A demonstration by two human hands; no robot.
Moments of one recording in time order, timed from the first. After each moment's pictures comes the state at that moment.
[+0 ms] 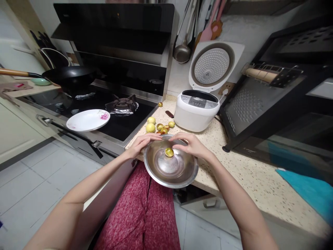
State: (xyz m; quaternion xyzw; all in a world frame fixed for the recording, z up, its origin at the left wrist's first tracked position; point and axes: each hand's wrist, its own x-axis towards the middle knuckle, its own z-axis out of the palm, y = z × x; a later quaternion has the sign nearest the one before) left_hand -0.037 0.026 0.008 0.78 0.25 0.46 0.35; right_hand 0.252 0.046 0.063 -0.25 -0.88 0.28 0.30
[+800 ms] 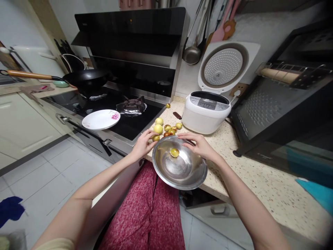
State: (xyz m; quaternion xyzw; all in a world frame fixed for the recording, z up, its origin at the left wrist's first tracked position) left_hand -0.048 0.028 -0.015 0.77 0.45 0.44 0.09; right_hand 0.255 0.062 0.043 -0.28 -0.86 0.27 0.32
